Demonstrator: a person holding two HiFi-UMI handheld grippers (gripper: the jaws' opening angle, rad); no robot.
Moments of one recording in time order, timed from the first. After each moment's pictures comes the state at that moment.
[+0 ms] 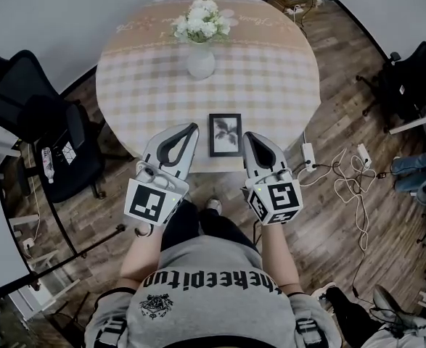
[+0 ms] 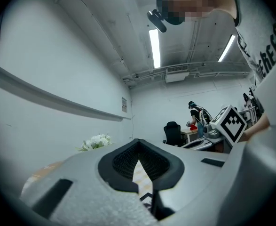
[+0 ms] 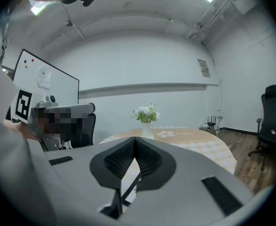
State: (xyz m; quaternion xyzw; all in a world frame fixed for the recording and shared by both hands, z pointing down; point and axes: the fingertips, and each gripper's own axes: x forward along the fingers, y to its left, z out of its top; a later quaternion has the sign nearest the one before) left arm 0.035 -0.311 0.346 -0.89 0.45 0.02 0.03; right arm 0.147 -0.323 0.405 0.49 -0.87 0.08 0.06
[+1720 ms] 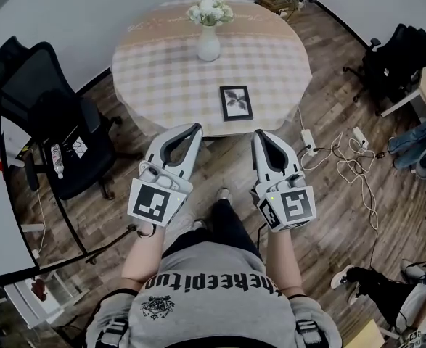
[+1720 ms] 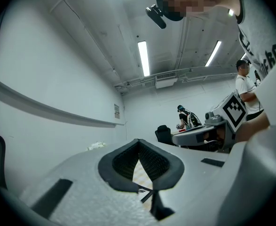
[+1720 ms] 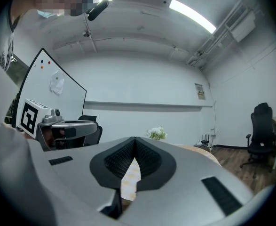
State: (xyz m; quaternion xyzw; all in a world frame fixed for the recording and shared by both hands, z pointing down) left arm -0.016 -0.139 0.316 -0.91 0.41 0.03 0.07; right arm 0.097 -0.136 0.329 0.52 -0.86 -0.01 0.00
